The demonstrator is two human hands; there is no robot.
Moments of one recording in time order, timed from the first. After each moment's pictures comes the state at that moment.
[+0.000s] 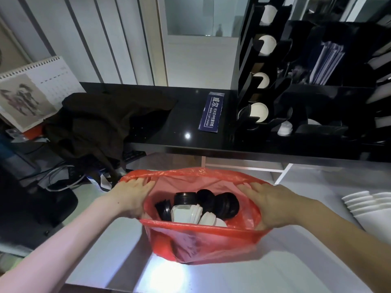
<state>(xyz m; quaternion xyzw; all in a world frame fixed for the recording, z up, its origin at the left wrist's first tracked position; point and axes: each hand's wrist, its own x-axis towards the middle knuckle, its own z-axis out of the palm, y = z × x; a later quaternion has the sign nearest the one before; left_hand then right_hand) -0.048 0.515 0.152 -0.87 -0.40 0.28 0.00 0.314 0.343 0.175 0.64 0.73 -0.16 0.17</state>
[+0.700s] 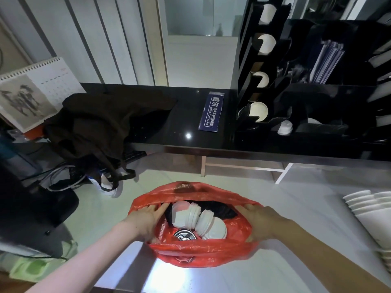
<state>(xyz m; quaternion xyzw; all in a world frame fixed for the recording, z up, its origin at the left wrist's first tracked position) -0.045 0.484 0.058 -0.86 -0.40 0.29 -0.10 0.324 0.342 0.047 0.66 0.70 -0.21 0.16</state>
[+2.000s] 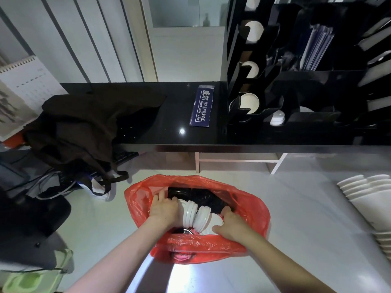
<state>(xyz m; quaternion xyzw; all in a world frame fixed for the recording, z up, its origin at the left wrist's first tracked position) 0.044 0.478 0.049 -0.84 -0.47 0.26 -0.04 0.236 0.353 0.015 0.81 0.44 -0.39 -0.04</state>
